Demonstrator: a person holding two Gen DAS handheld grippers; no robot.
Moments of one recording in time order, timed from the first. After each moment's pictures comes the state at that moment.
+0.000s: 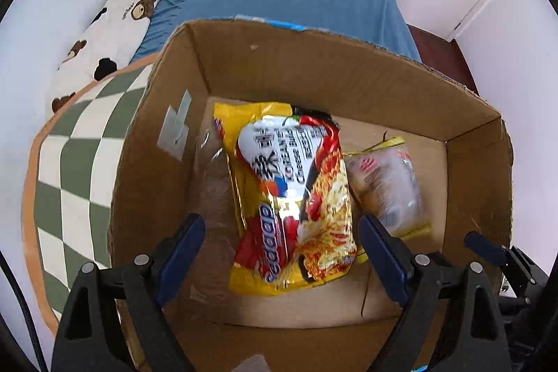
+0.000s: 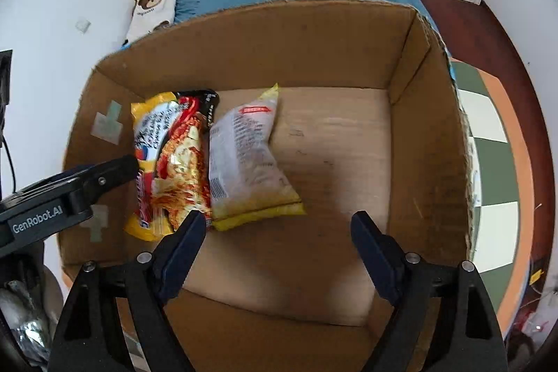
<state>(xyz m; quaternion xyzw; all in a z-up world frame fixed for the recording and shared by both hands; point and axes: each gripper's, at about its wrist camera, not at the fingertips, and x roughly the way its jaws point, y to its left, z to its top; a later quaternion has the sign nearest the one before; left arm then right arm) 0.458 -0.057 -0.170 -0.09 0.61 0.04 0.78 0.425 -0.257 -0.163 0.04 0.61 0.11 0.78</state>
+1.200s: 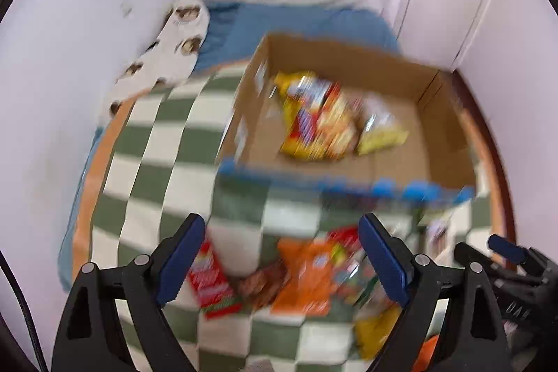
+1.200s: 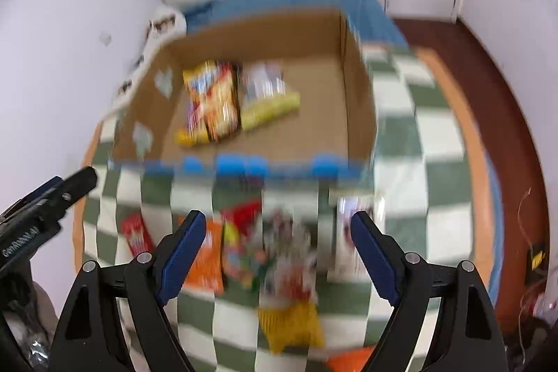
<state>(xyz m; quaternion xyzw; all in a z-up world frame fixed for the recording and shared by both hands) 0.237 -0.058 -0.102 -0.04 0.52 0.10 0.85 0.226 -0.287 -0.108 0.06 0.55 0.10 0.83</state>
